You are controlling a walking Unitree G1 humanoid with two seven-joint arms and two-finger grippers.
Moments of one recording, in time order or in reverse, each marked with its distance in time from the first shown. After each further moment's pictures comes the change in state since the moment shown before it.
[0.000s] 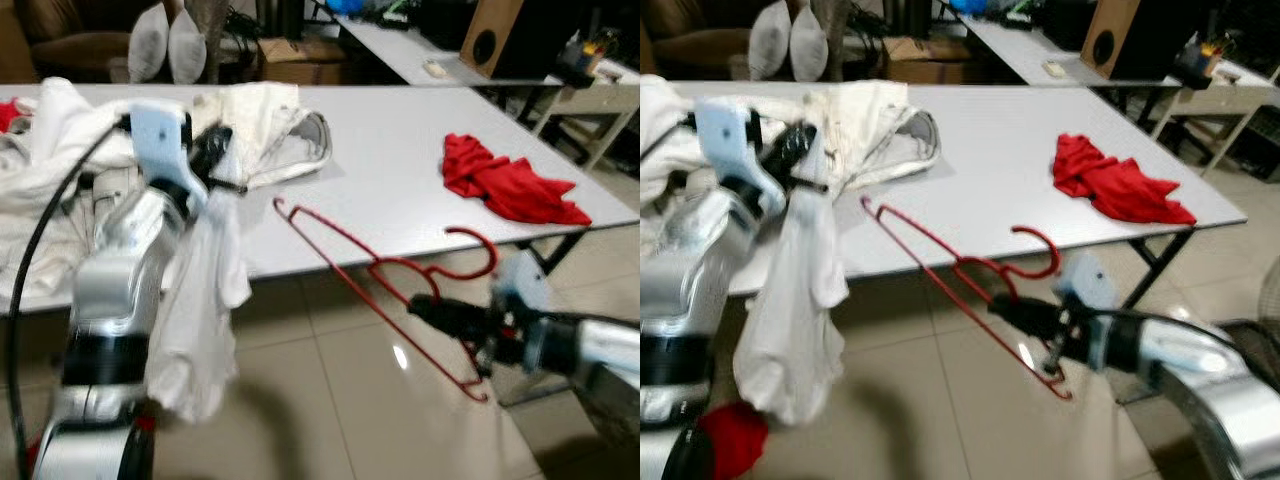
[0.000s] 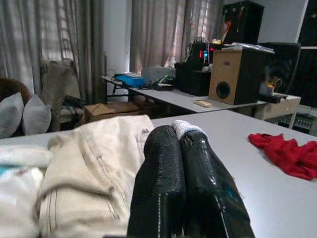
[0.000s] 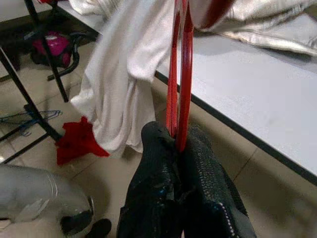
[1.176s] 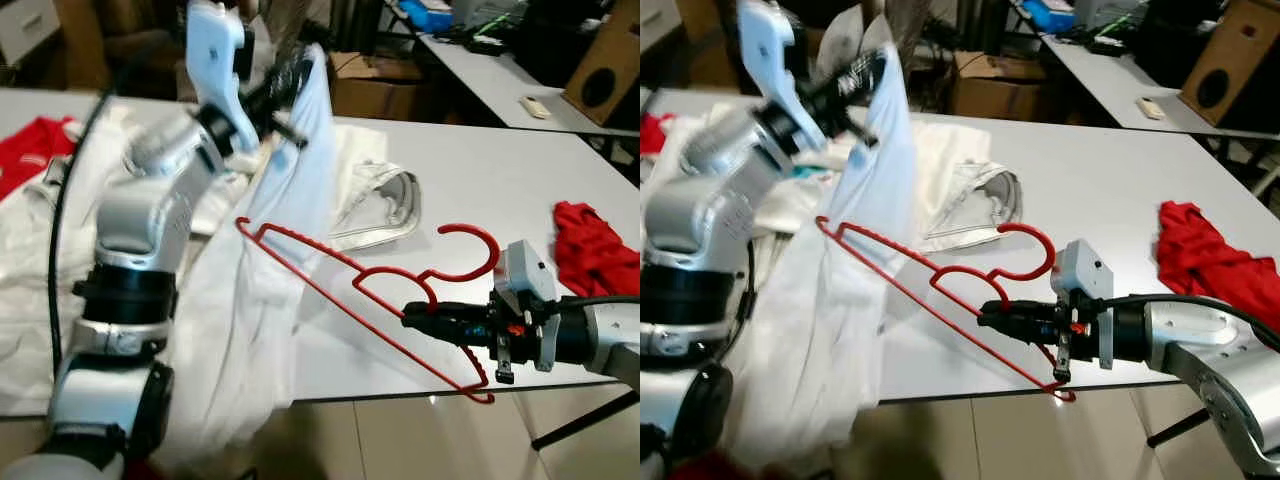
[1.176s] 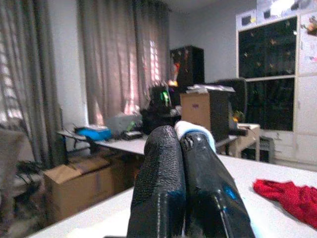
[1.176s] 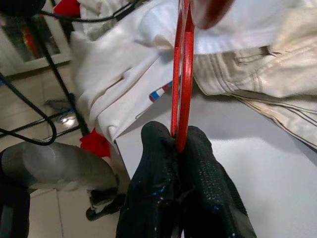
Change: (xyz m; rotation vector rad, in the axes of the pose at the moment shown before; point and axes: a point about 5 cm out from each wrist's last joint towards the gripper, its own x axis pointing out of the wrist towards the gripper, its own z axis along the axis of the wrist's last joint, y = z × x) left arm 0.029 -0.043 0.071 0.025 -0.189 -0.416; right arm 0.004 0.005 0.027 -0.051 -0.004 0.243
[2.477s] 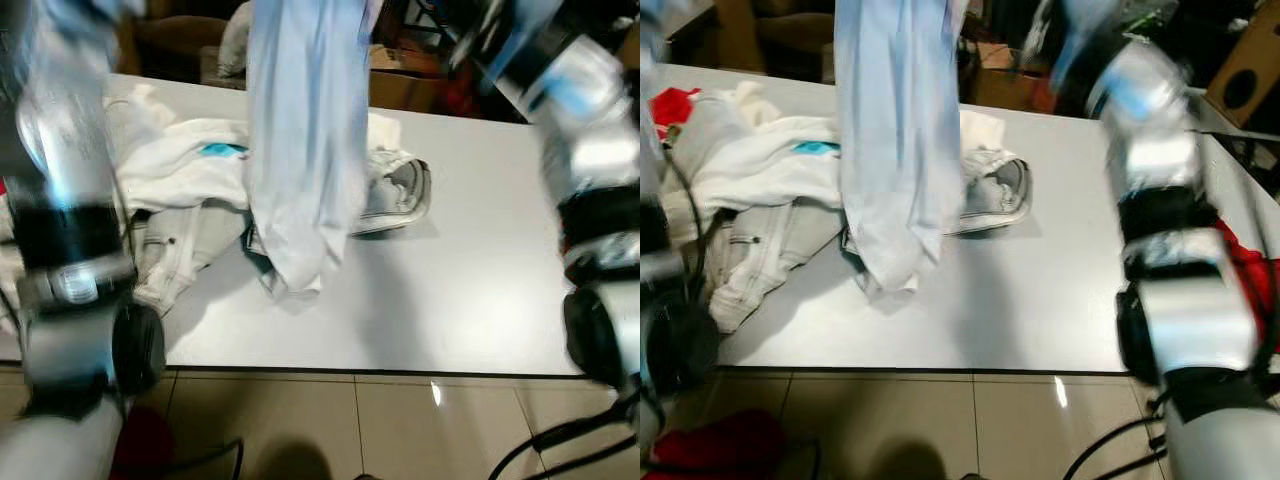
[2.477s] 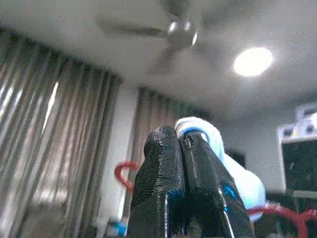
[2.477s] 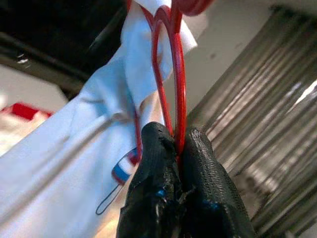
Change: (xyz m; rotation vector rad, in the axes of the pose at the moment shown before) left arm -0.024 0.050 0.076 -0.040 -0.409 0.189; right arm 0.033 -0.149 0.151 -0.575 -0.495 -0.616
